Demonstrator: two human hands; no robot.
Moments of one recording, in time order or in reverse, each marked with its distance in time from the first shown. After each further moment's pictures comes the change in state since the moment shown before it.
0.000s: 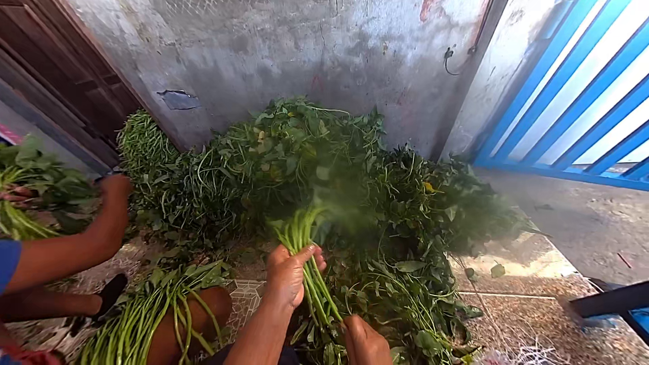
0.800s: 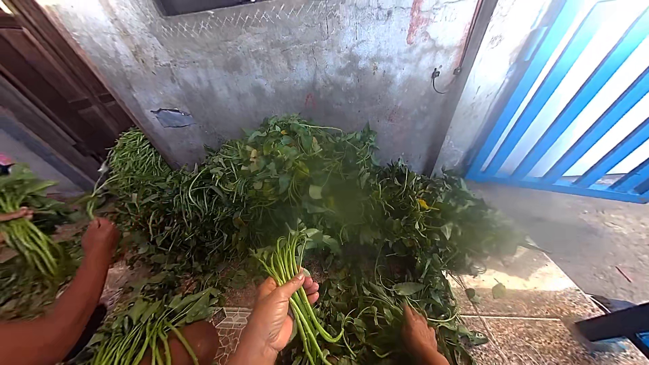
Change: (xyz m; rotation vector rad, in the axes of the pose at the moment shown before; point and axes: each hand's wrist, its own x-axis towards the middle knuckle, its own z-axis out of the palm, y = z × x) left_hand 0.010 0.005 0.001 -0.091 -0.024 -0.153; right_hand 0.045 0.243 -0.004 -0.392 -0.423 0.776
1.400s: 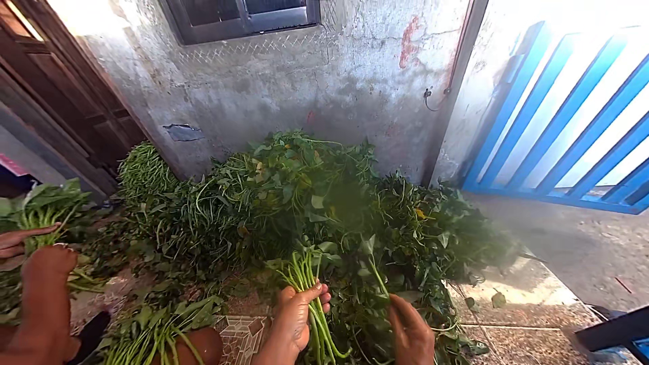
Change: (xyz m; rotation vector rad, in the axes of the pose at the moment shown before) left_hand 0.001 -0.025 0.006 0.055 0.016 -0.076; right_hand -0.123 -0.092 -0.070 0.762 0.739 -0.595
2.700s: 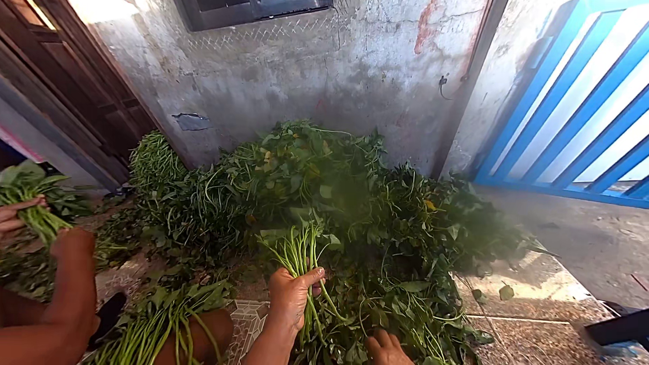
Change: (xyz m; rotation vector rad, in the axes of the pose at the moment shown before) left_hand -0.005 0.013 -0.013 0.103 0.068 0.259; right_hand -0.046 -0.043 -0.002 -0.458 -0.980 0.213
